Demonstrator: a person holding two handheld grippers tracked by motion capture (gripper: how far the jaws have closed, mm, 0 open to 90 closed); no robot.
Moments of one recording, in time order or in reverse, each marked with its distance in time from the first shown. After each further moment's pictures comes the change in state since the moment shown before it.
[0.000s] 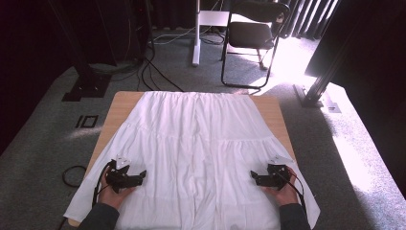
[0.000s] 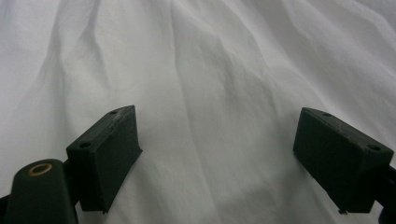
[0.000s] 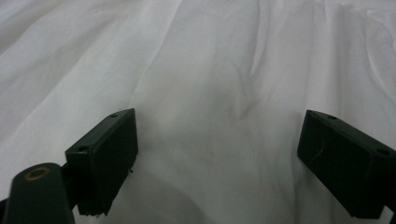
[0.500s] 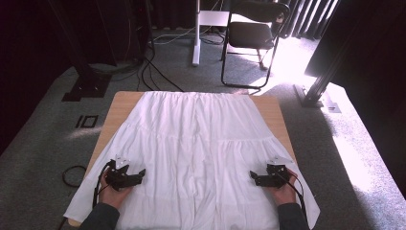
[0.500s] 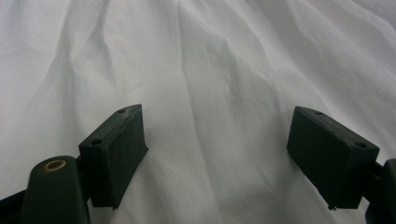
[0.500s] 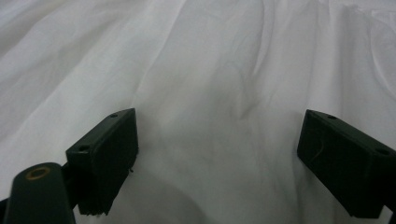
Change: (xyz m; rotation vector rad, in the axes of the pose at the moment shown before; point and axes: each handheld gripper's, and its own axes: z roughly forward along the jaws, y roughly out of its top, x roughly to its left) left arm 0.000 0.000 0.000 -0.008 0.016 -0.021; right arm 0.002 0.000 0.000 0.000 0.000 -0.003
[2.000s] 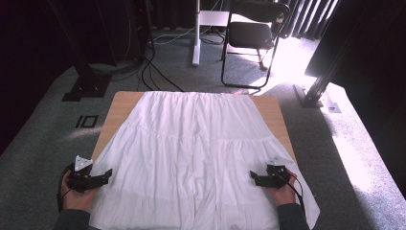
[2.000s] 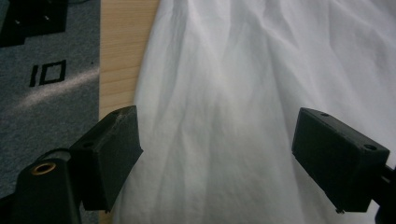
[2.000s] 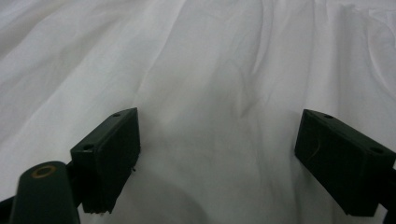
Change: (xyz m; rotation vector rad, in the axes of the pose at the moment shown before) left arm 0.086 -0.029 -0.053 0.007 0.108 -0.126; right arm 0.002 -0.001 -0.001 -0.004 -0.007 0.009
